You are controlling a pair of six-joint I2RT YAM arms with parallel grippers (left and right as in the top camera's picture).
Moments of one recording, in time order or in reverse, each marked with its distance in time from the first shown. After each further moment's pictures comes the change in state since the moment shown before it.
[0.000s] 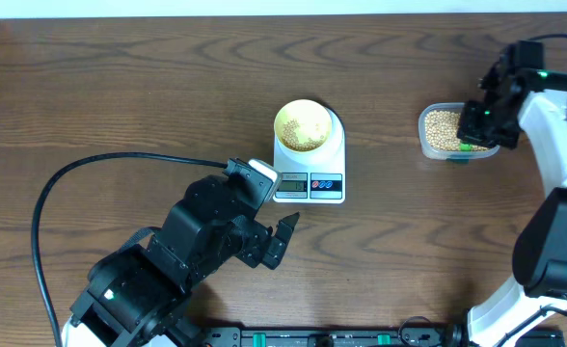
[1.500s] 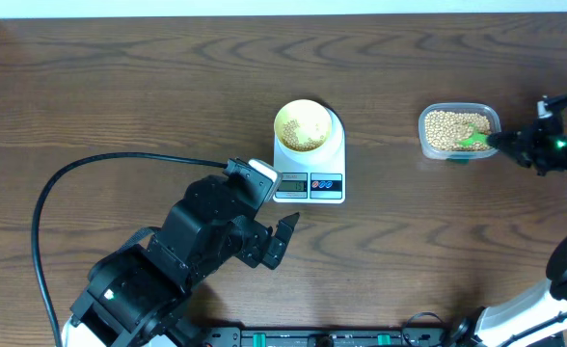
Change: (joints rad) left arm 0.000 0.000 0.000 0.000 0.000 0.000; right arm -0.408 0.000 -0.172 0.130 -0.737 -0.195
